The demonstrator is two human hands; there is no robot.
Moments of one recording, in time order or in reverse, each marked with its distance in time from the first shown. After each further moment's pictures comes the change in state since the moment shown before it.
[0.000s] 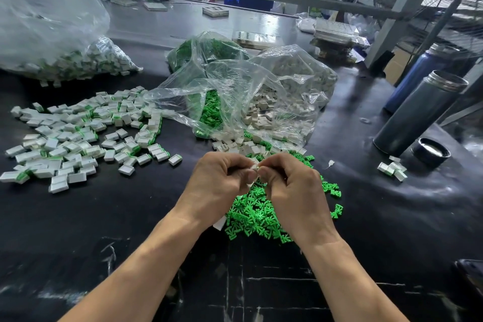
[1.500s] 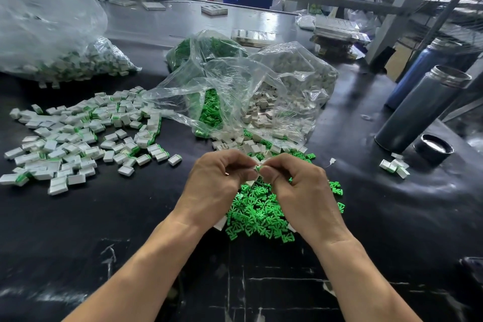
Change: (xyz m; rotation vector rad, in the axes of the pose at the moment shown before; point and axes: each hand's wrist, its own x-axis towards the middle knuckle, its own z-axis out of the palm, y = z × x) left_hand -0.002 0.001 -0.001 0.064 0.053 0.030; right_hand 0.001 0.006 -0.012 -0.041 -0.061 -0.030
